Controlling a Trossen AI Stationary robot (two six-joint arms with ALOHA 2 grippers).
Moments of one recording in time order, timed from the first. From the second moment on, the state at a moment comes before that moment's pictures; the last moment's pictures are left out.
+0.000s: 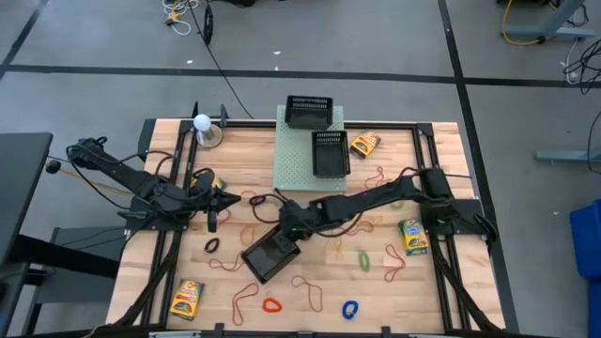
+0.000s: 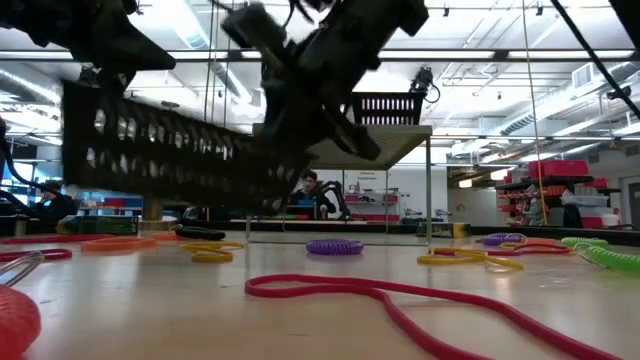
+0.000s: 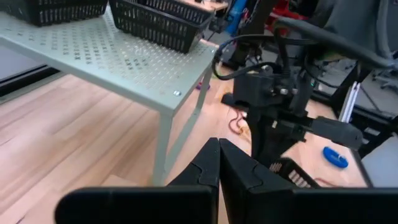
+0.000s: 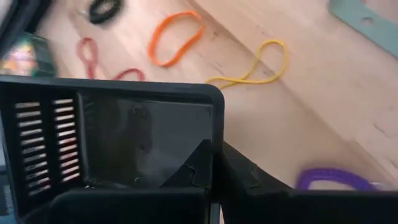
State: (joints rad) left arm -0.48 0.54 0.39 -0.17 -0.69 -0.48; right arm 0.18 2.08 1.58 -0.44 0.05 0.96
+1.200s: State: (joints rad) left arm -0.48 0.86 0.51 -0.22 -0.41 -0.82; right arm 0.37 1.48 1.26 -0.82 0.36 0.89
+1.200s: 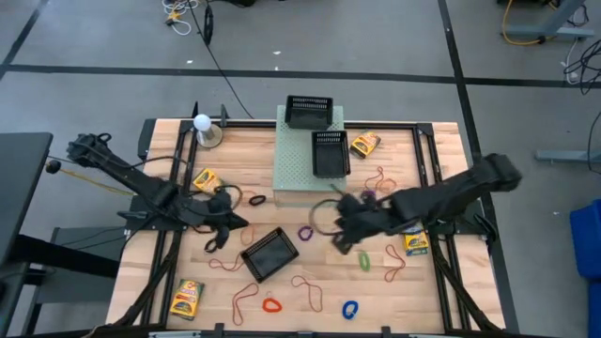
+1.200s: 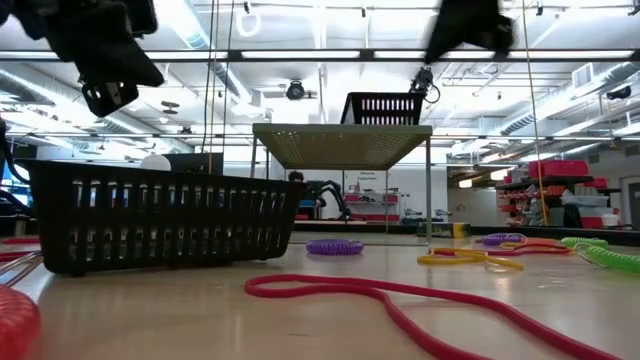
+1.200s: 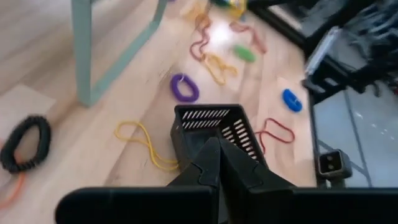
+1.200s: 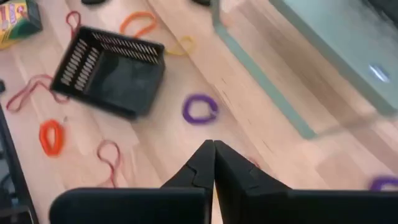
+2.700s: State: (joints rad) left arm -0.25 1.57 0.96 -0.64 0.09 -0.85; right arm 0.42 0.85 0.69 -0.37 0.64 0.69
